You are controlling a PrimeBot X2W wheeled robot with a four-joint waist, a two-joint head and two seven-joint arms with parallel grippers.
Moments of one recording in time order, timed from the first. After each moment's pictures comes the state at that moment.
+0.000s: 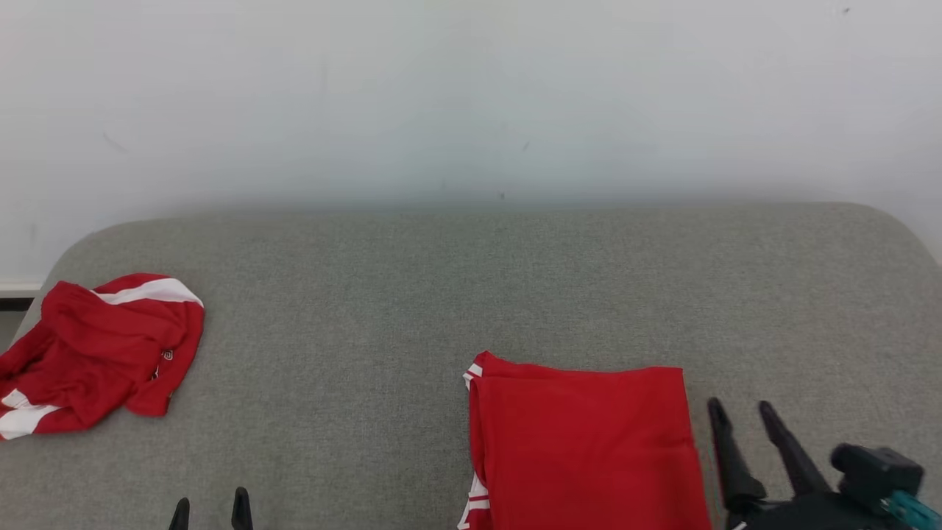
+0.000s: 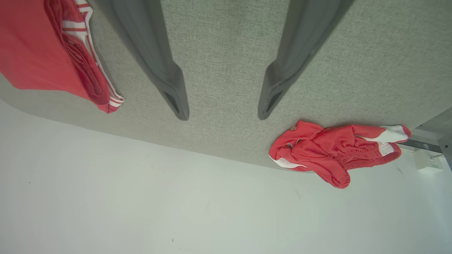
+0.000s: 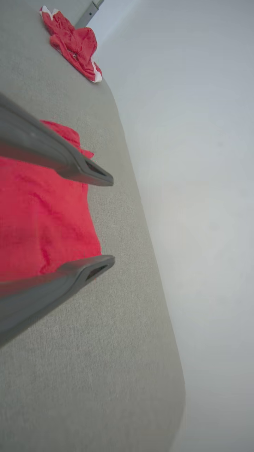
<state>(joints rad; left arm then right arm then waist) 0.19 0.05 0.06 0.10 -0.27 -0.12 -0.26 0.06 -0.05 0.00 0.01 0.36 0.13 0.05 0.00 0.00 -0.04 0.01</state>
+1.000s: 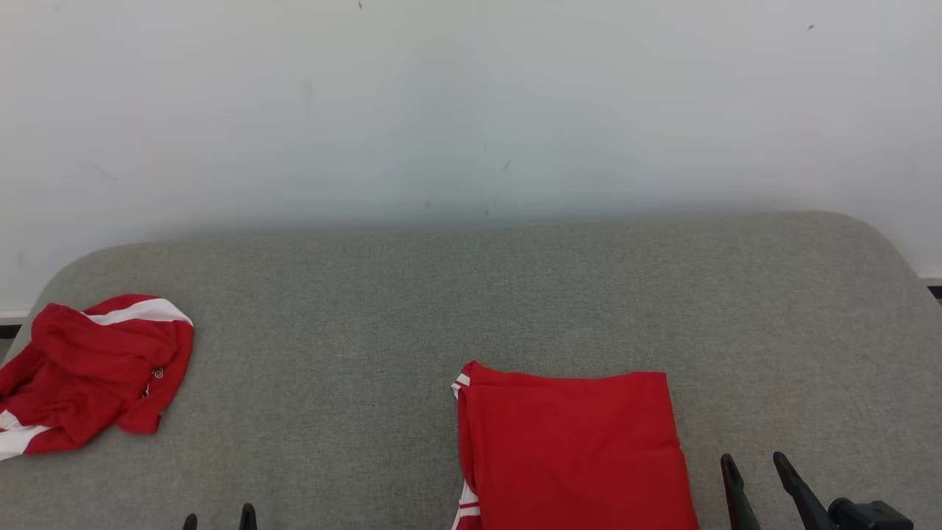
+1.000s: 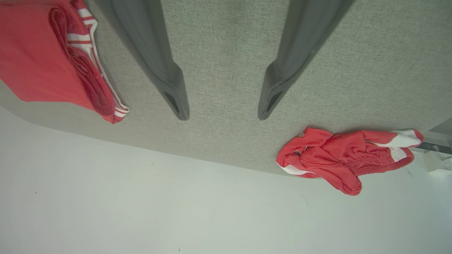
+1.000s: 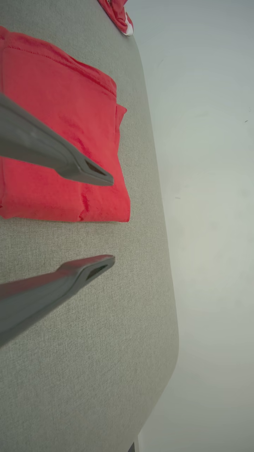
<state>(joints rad) 0.18 0.05 0.06 0.16 -0.26 -0.13 -0.26 0.11 -0.16 0.06 0.21 0.30 0.13 -0.16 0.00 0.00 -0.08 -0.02</state>
